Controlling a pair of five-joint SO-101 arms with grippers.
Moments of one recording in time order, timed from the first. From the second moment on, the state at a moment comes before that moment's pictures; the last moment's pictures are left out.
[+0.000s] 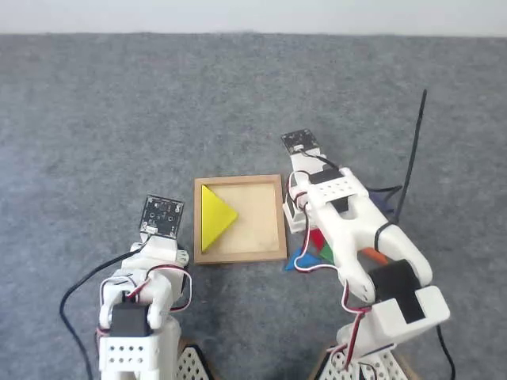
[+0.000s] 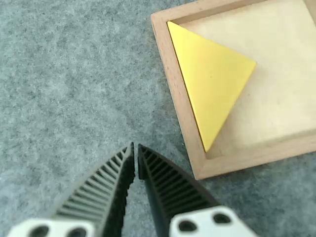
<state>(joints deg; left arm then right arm) -6.3 -103.0 97.1 72.0 -6.1 -22.5 5.3 34.1 52.1 -1.0</state>
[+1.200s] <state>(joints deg) -6.3 -103.0 97.1 72.0 -6.1 -22.7 13.5 24.5 54.7 13.0</state>
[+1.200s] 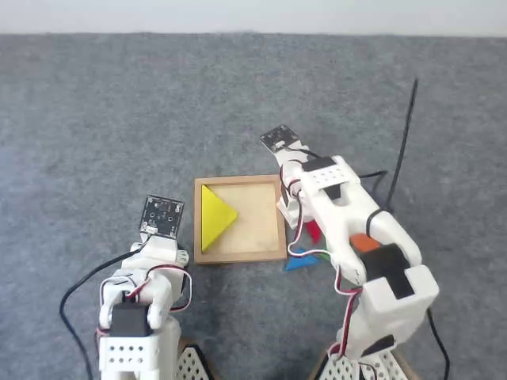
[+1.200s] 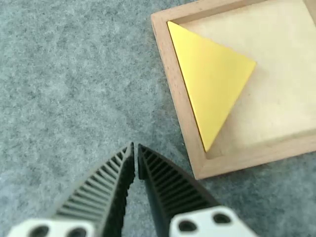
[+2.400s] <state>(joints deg) -6.3 -103.0 97.1 72.0 -6.1 -27.4 -14.3 36.3 58.4 5.5</state>
